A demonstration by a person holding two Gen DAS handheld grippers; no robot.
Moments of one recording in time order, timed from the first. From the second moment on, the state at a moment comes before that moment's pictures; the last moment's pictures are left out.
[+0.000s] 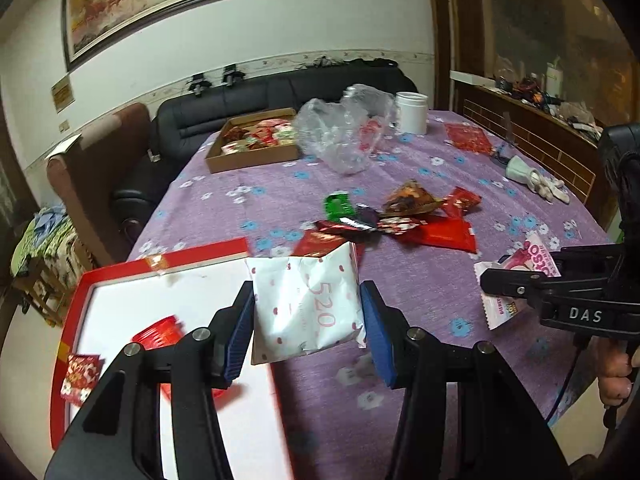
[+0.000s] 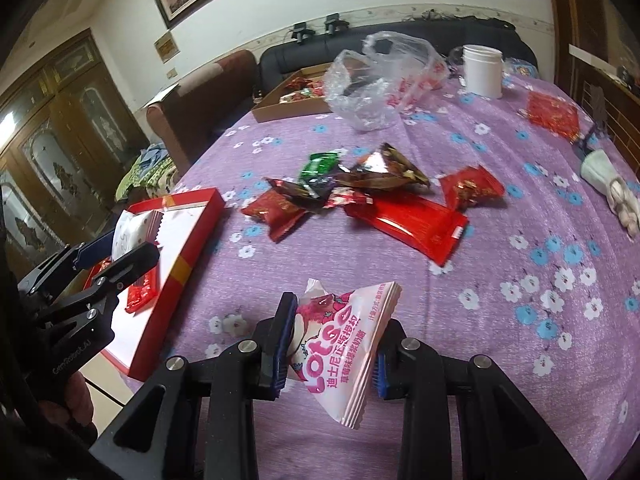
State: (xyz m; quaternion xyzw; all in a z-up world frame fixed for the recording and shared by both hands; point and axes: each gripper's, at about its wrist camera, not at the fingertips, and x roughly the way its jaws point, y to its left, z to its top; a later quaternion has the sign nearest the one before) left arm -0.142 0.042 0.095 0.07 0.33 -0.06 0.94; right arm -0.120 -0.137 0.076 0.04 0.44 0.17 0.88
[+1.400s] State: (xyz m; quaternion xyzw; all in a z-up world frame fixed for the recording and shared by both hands) left arm -0.153 0.221 0.029 -0.01 0.41 0.11 0.91; right arm -0.102 0.137 0.038 -0.09 0.46 0.38 0.80
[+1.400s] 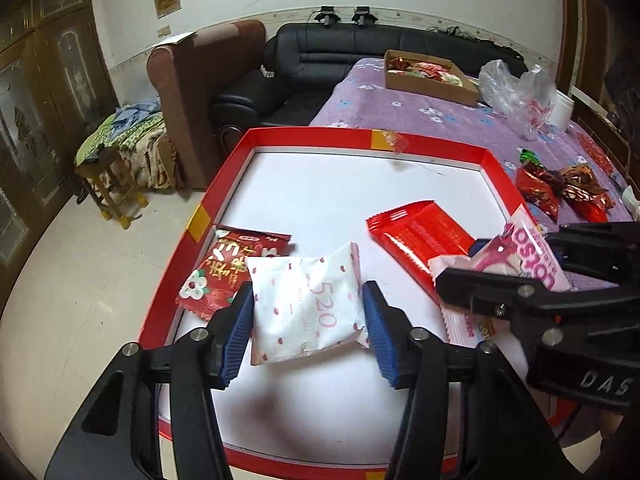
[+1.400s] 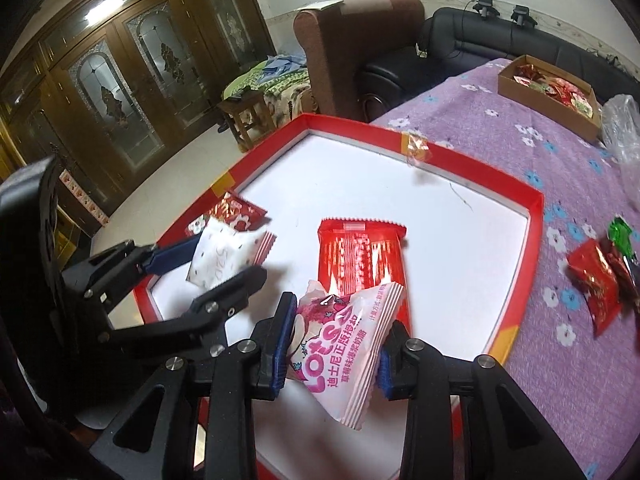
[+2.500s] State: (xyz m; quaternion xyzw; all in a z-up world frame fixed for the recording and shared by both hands) left arm -0.109 0.056 0.069 0.12 0.38 -0.02 0.92; right arm -0.072 -0.182 0.042 0.14 0.42 0.17 0.88
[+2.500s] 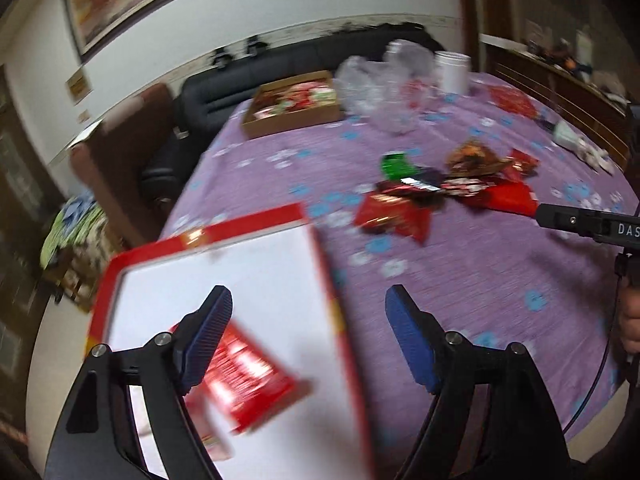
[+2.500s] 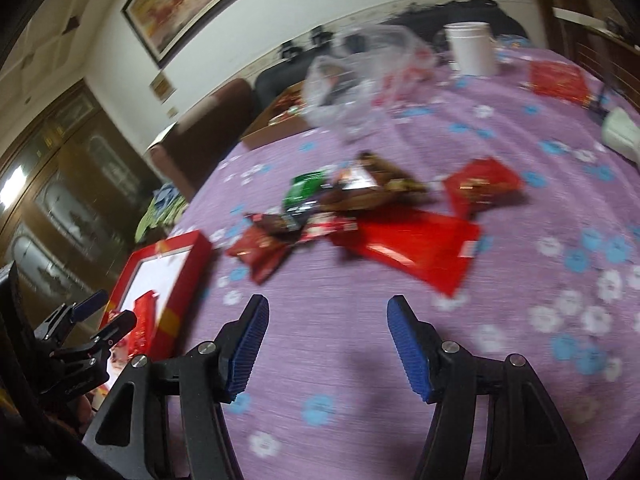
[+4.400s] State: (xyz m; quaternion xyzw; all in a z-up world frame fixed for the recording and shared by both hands) left arm 0.006 -0.014 0.012 0.06 0.52 -0.10 0.85; right arm 0.005 -0.185 0.014 -0.07 0.46 0.25 0.85
